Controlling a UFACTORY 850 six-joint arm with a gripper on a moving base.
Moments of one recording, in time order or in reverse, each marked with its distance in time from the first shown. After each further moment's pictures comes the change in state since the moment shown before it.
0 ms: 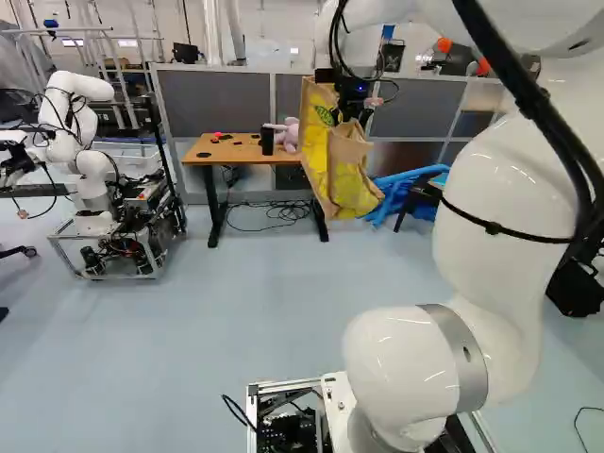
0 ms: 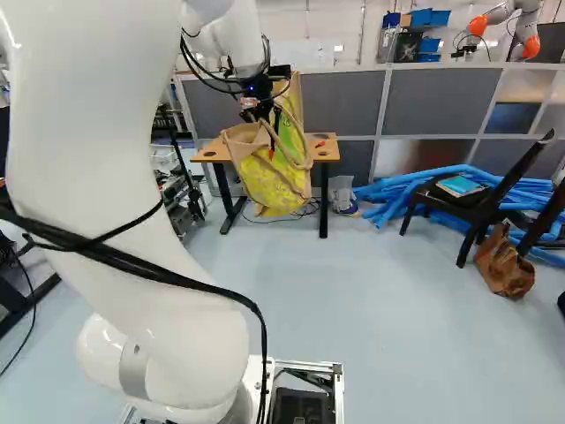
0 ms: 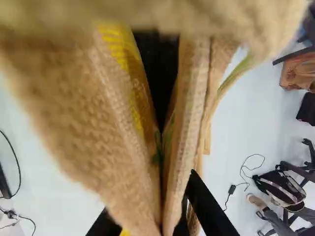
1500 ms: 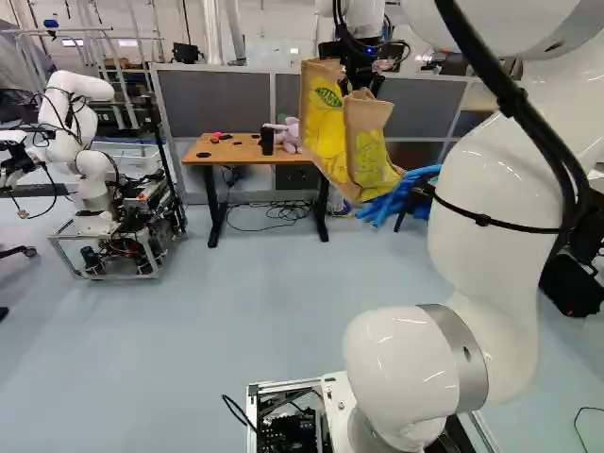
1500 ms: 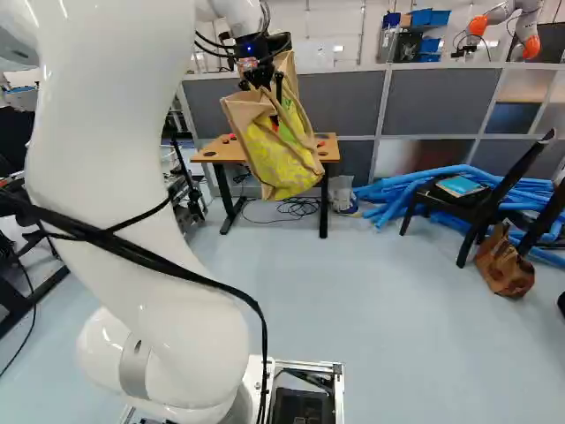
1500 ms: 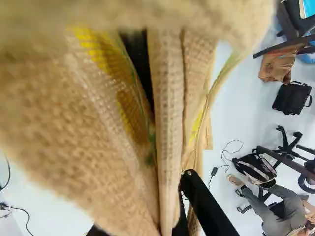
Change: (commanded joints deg) arm 0.3 -2.5 -12.2 -4.3 -13.6 0.0
